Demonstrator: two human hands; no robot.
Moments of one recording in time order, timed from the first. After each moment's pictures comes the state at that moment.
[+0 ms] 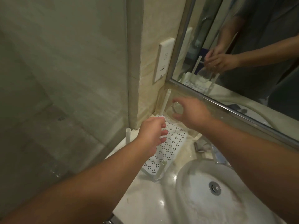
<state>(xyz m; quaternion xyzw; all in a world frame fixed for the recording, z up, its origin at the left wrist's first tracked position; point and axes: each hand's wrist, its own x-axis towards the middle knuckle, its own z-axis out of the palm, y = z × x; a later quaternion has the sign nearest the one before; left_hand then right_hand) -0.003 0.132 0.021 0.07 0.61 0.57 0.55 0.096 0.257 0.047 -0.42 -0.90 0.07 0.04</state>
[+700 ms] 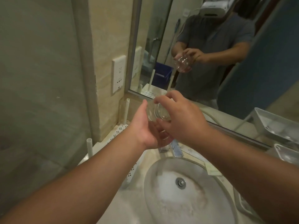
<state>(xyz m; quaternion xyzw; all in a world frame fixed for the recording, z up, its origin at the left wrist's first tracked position) 0.065 0.138 0.112 0.02 0.38 0.47 0.80 0.185 0.163 0.147 -0.42 -0.89 -0.07 0.14</state>
